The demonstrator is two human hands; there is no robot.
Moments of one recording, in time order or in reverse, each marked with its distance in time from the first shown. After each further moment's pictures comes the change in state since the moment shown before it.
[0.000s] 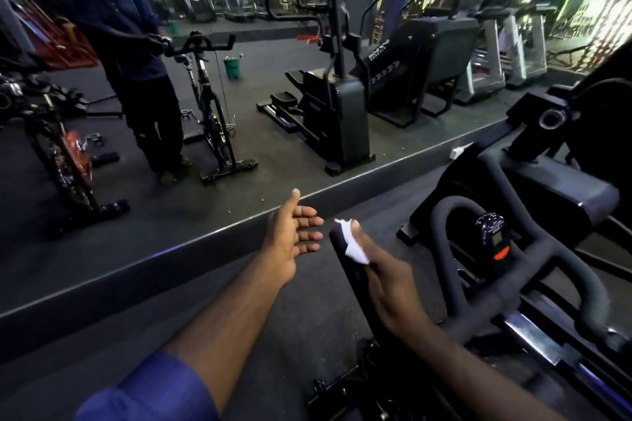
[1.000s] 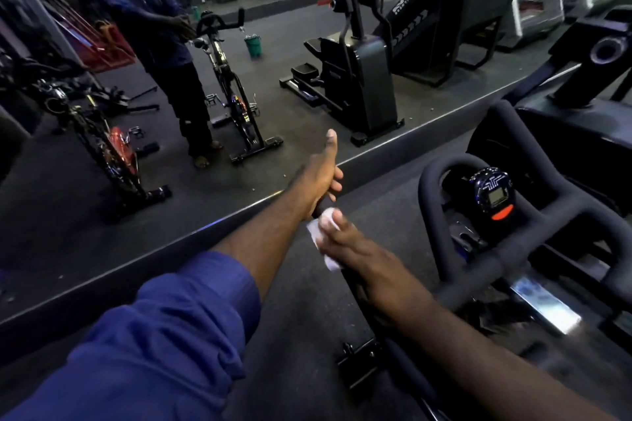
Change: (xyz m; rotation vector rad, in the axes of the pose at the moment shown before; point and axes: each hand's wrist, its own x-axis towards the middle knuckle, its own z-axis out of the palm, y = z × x) left_hand 0.054 0.000 0.083 0.597 0.068 0.103; right_hand -0.027 0.022 -0.021 -0.059 -0.285 -0.289
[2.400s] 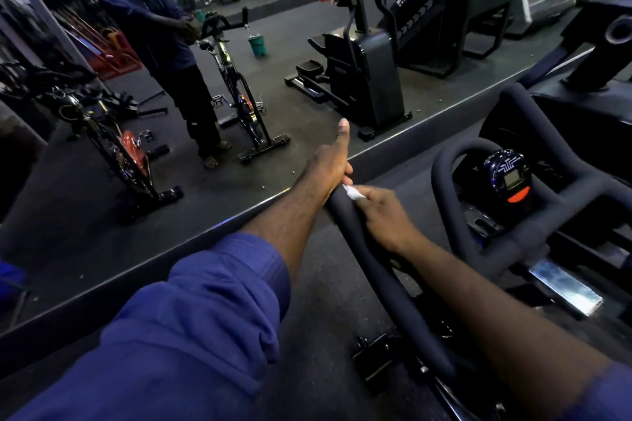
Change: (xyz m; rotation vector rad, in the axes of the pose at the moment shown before) left_hand -0.003 0.000 -0.001 0.182 0.025 0.052; right_hand 0.066 0.016 -0.007 0.740 0.283 0.642
